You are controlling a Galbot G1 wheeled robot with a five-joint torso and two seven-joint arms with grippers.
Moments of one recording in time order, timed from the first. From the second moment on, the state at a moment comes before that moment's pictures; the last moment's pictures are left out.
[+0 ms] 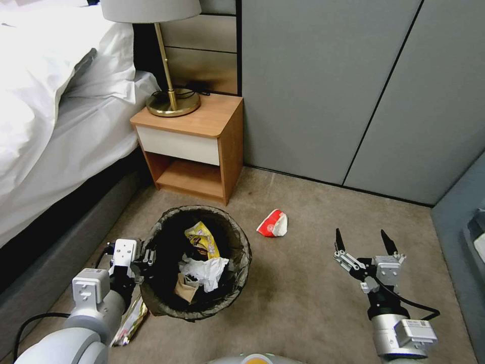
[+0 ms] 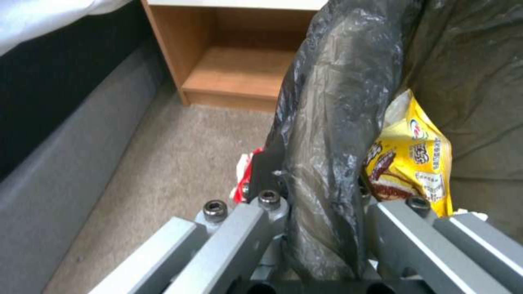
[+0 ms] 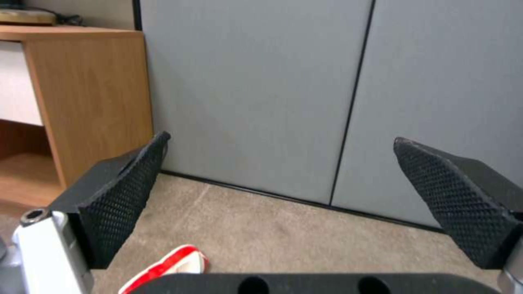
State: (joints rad) left arm 1.79 -1.39 -0.75 -2.50 -0.19 0.66 0.06; right arm -1.86 1.36 0.53 2.23 0.07 0.16 0.20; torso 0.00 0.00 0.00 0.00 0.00
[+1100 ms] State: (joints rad) left arm 1.80 -1.40 -0.75 -2.50 -0.19 0.67 0.06; right arm -1.78 1.32 0.49 2.15 0.11 0.11 0.20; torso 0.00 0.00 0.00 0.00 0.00
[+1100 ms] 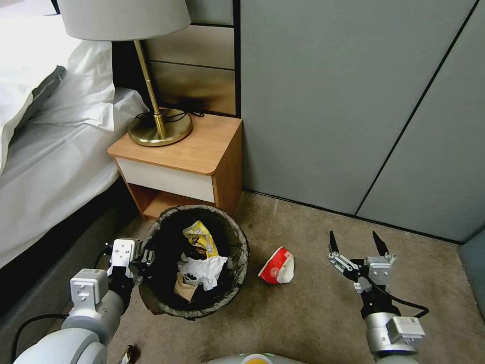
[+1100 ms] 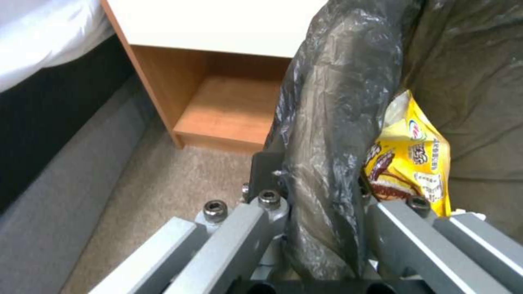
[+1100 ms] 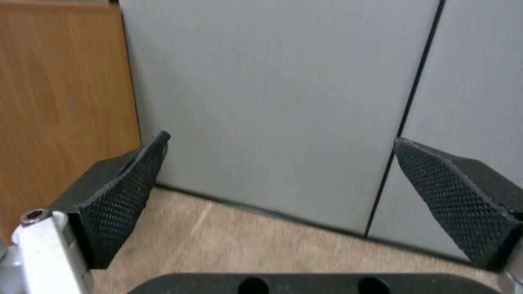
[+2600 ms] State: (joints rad) left arm 1.84 -1.40 -0.76 -2.50 -0.19 0.69 0.05; right arm -1.19 1.34 0.23 1.53 0.67 -0.43 0.29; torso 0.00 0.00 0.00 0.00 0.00
